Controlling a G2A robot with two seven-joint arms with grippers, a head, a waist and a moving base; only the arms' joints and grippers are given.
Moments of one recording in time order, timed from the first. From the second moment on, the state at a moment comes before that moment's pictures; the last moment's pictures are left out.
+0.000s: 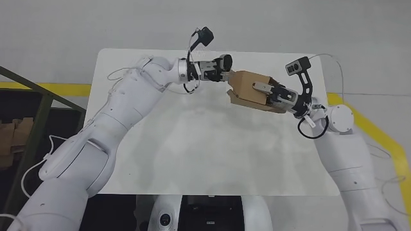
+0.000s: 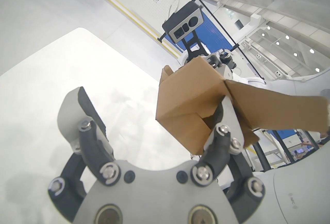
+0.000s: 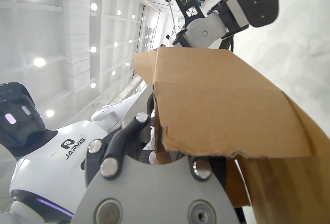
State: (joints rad) left arm 0.52 -1.27 -0.72 -0.88 -0.08 -0.93 -0.69; right arm -1.08 -1.16 1.28 -1.34 0.65 -0.38 1.15
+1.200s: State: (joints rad) left arm 0.56 -1.26 -0.74 -0.93 -0.06 -0.81 -0.77; right arm -1.12 -1.16 1.28 -1.43 0.53 -0.34 0.94
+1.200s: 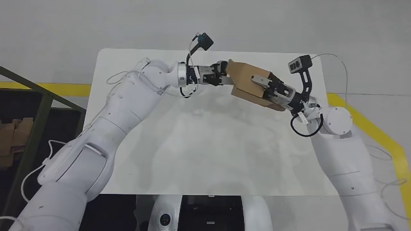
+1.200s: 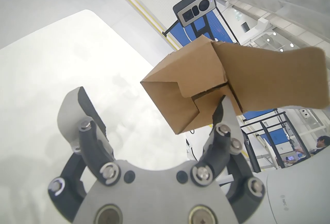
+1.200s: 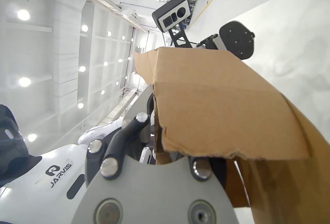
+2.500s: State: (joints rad) left arm 0.60 -1.23 -0.87 -0.95 -0.14 -0.78 -0.88; right arm -1.08 -1.16 1.25 -1.34 0.32 -0.32 0.72
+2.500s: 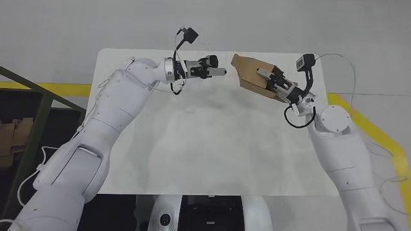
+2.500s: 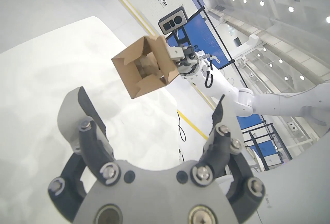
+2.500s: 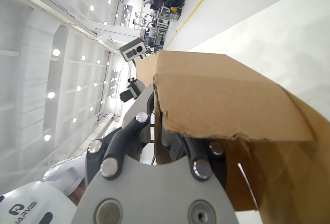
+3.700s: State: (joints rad) left arm 0.61 -1.23 -0.87 -1.06 0.12 -0.40 -0.81; right arm -1.13 -1.16 1.25 -1.47 0.30 -0.25 0.73
